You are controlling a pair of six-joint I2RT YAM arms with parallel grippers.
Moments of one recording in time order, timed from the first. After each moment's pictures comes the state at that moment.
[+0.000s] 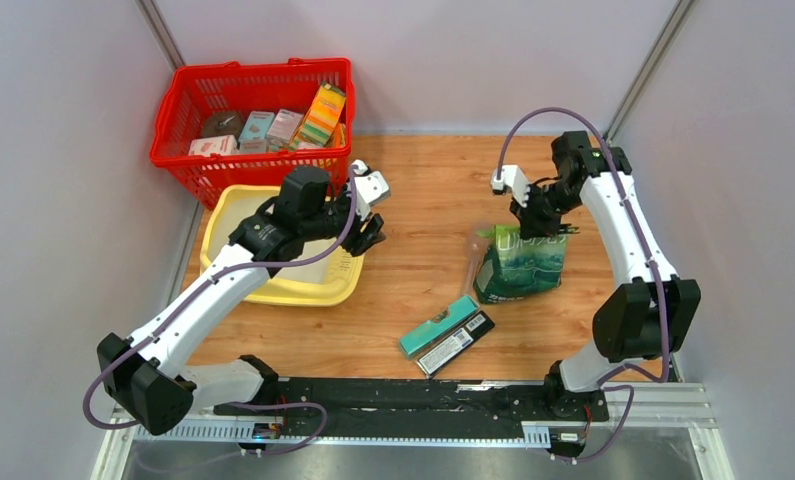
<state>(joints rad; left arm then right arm) -0.59 1.19 1.17 -0.49 0.36 0.31 0.08 1.57 1.56 -1.34 -0.48 -1.18</state>
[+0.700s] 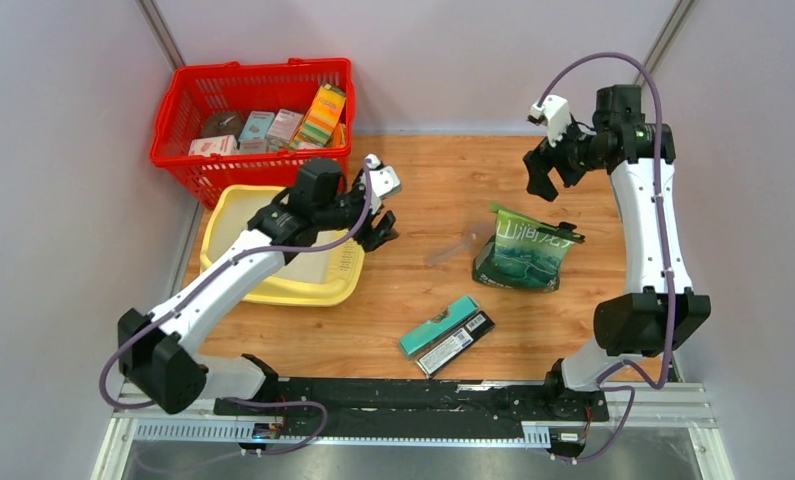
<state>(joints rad) -0.58 1.27 1.17 -0.43 0.40 0.35 -0.01 1.60 1.94 -1.23 -0.49 -0.80</state>
